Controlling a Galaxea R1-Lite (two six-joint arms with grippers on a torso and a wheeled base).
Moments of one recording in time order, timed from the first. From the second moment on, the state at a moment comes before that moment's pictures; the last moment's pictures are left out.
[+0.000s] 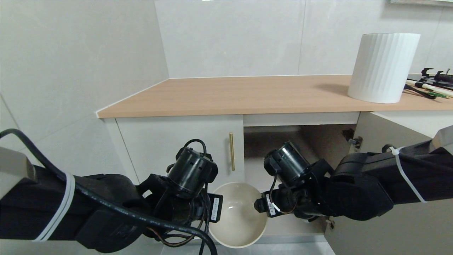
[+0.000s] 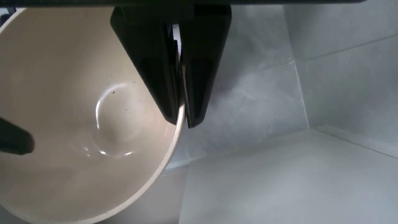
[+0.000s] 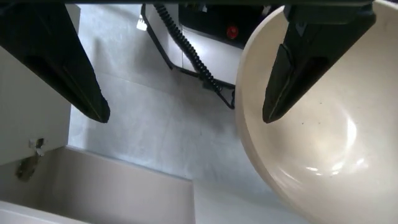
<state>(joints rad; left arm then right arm) -0.71 1.83 -0.88 -0.10 0.28 -0.40 0.81 1.98 -1.19 0.13 -0.27 0.45</state>
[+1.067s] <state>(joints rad) -0.71 1.84 -0.87 -0.09 0.29 -0.42 0.80 1.99 -1.18 0.15 -0.29 0.45</state>
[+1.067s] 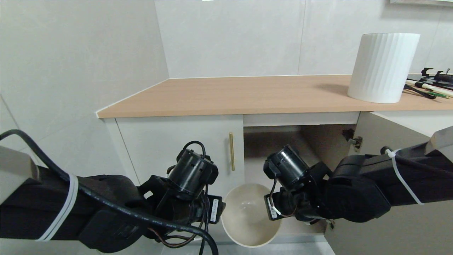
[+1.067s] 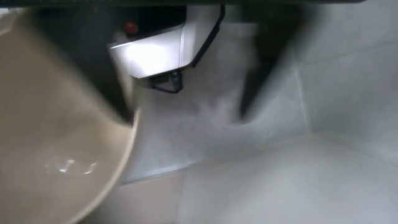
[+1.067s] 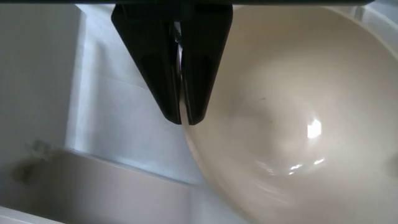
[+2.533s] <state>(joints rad) -0.70 1.83 -0.88 -0.10 0.28 -0.45 0.28 2.42 -1.60 0.00 -0.27 0.64</state>
